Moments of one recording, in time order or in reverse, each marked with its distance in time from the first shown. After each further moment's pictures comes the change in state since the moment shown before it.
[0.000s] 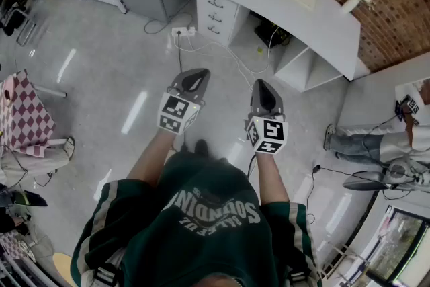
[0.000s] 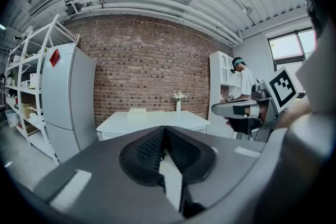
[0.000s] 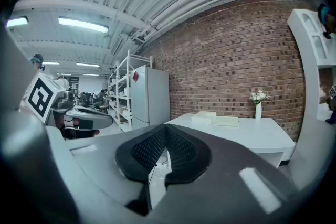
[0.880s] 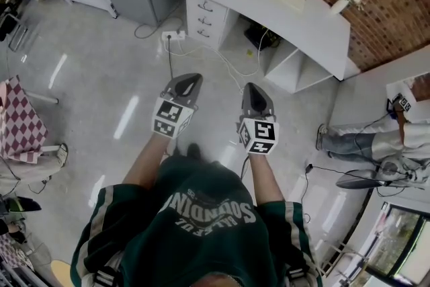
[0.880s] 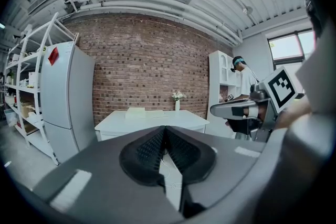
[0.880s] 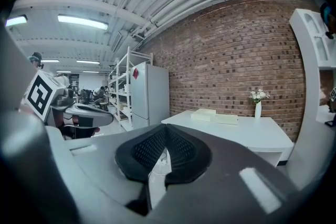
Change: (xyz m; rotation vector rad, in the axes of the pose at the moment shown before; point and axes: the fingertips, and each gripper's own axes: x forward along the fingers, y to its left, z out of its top) left arm 0.011 -0.002 -0.003 -0.003 0.007 -0.014; right arm 0.005 -0.007 -0.007 -0.010 0.032 -0.011
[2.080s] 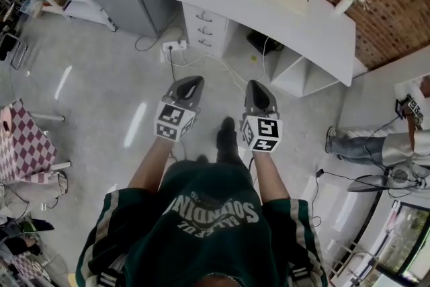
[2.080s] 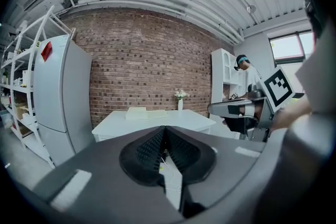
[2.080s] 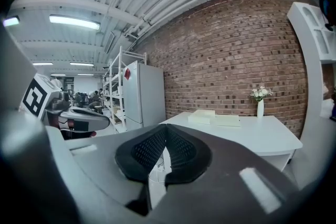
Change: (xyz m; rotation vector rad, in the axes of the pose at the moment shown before) left arm 0.078 0.052 0.013 0.006 0.015 -0.019; right arm 0.090 -0.042 0.017 0.040 -0.015 -0.028
